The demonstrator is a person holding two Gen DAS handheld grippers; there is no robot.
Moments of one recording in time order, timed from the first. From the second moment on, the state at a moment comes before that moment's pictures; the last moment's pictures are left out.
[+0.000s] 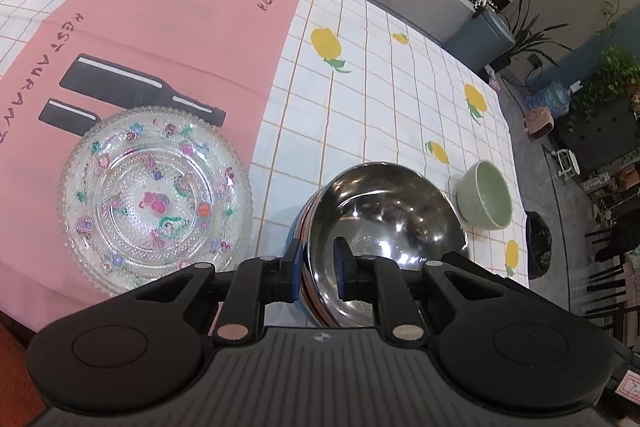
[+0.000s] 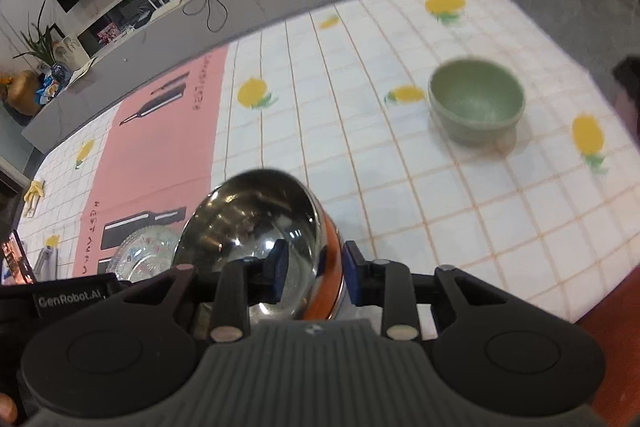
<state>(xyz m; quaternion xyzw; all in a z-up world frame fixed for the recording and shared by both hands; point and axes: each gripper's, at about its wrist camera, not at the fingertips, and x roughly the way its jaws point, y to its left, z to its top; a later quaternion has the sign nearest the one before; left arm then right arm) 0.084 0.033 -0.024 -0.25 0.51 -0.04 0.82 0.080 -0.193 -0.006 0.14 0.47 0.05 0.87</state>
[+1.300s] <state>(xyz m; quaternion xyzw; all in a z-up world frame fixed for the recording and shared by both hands) 0.114 -0.065 0.032 -0.15 0.44 -0.14 0.87 0.091 -0.272 0.008 0.21 0.42 0.00 0.88</state>
